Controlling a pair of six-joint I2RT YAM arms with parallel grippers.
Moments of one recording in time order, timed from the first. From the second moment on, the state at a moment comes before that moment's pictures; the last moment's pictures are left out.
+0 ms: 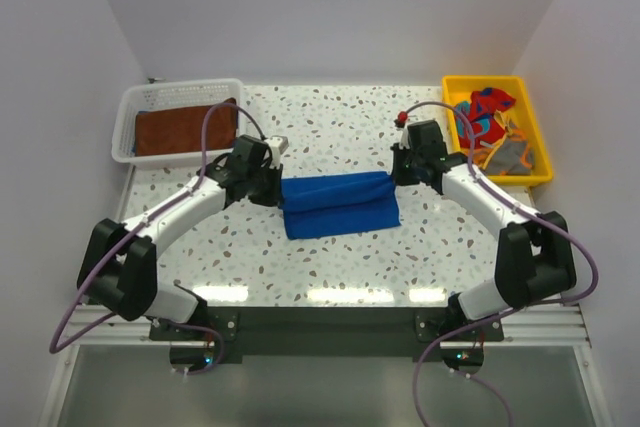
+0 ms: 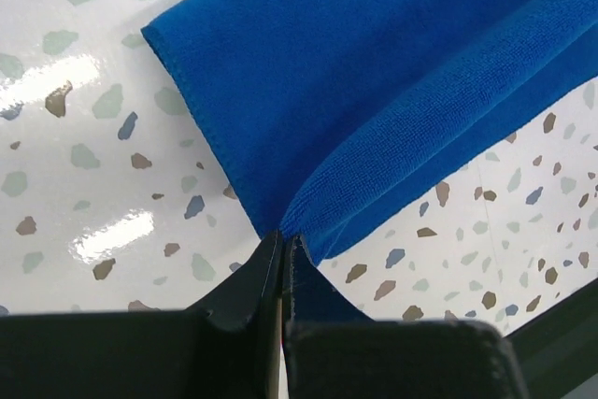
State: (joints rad) left arm -0.46 1.44 0.96 -0.45 0.17 -0.27; right arm 0.31 1.49 1.02 -0.39 -0.04 0.20
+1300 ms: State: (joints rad) left arm -0.31 2.12 1.53 -0.14 -0.11 -0.19; right arm 0.30 2.24 1.74 -0.13 0.09 0.01
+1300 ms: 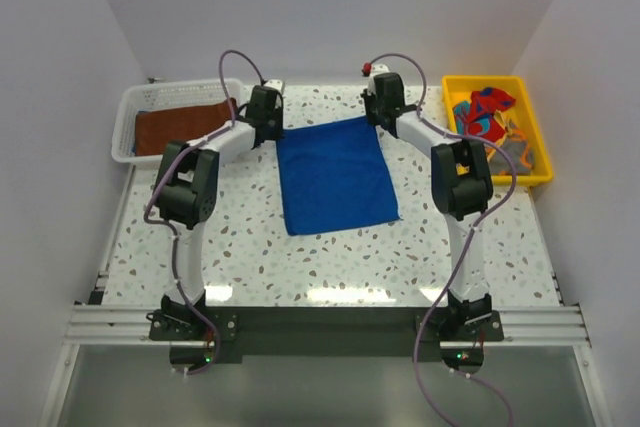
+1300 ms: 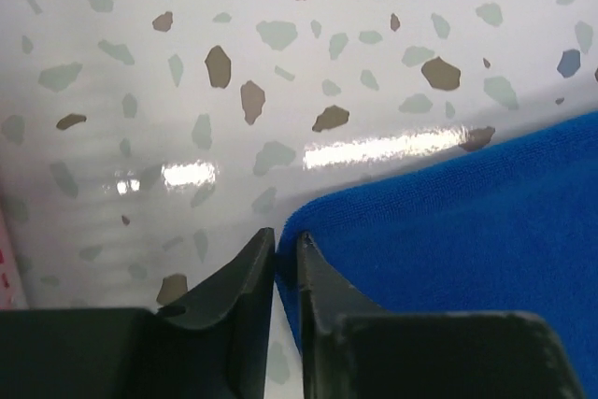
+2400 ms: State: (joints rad) left arm -0.55 1.49 0.82 -0.36 -0.05 -0.68; right arm 0.29 1.56 0.97 -0.44 0.04 0.37
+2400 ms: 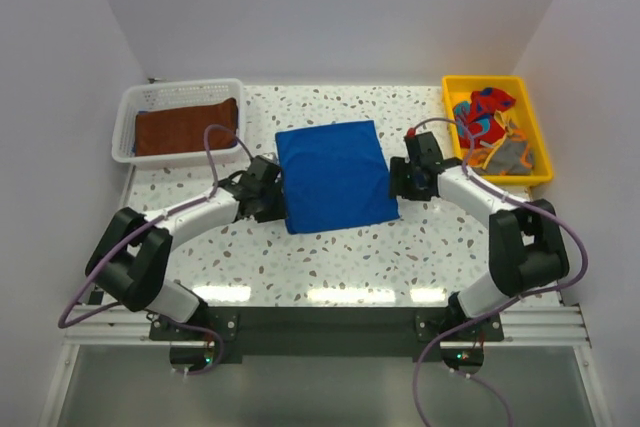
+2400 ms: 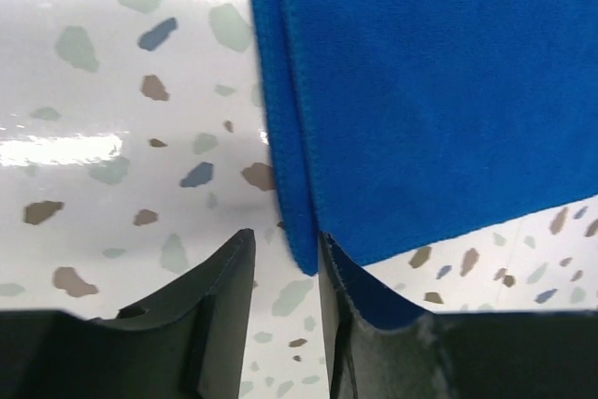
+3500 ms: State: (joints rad) left arm -0.68 1.57 0.84 -0.39 -0.11 -0.78; right arm 0.29 1.48 0.84 -0.37 -0.01 0.40
